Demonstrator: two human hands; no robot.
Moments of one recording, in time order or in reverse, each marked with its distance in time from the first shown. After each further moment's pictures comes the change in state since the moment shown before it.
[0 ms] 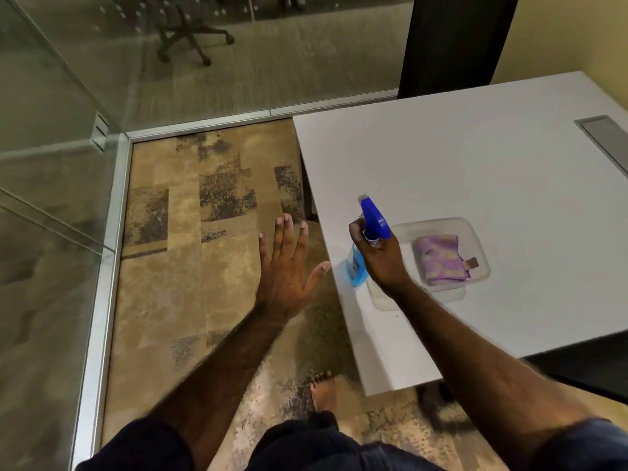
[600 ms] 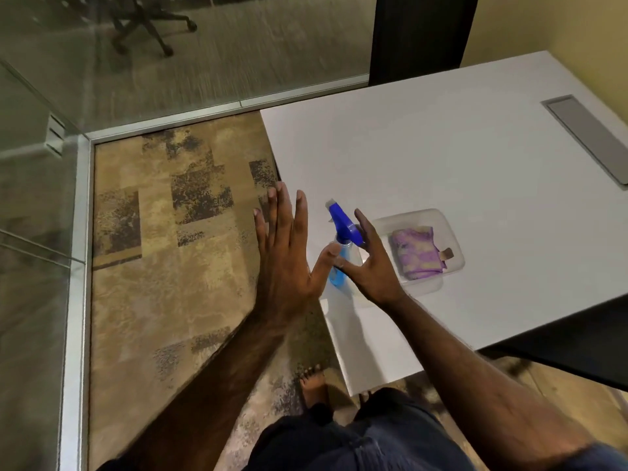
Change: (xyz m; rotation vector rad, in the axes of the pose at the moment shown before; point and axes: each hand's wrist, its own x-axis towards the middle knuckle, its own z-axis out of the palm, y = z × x) left_hand 0.031 0.068 -0.057 -0.334 0.217 0.075; right_hand -0.014 0.026 -0.030 -0.196 -0.078 -0.014
